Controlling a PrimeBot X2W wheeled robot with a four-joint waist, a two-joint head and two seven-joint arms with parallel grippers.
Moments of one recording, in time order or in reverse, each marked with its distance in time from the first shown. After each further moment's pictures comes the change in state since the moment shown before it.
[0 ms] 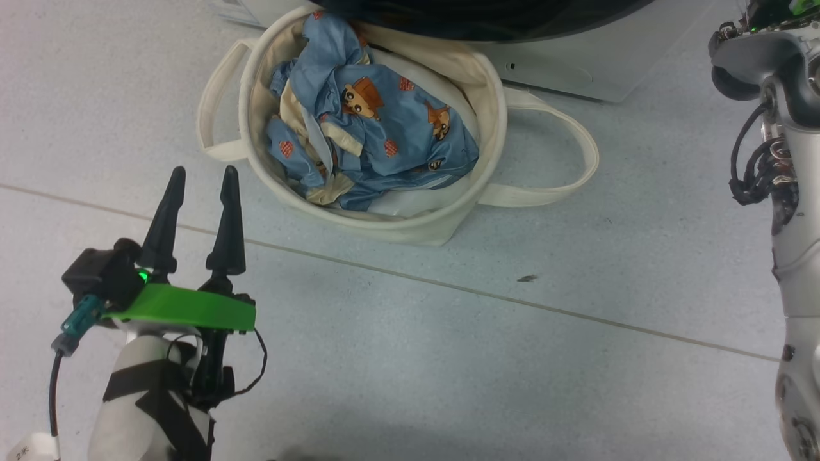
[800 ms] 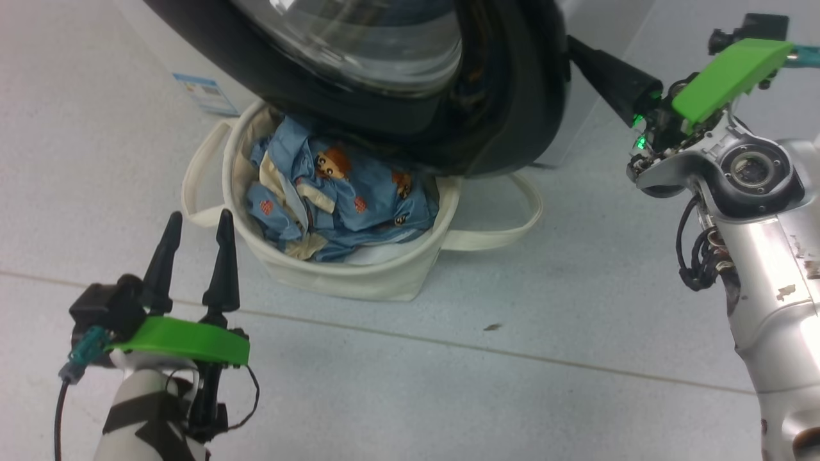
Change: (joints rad) left arm 0.064 0.001 0.034 0.046 0.036 0.000 0.000; right arm 0.192 -0.008 0.156 -0.101 0.054 -0.005 0.270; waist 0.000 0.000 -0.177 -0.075
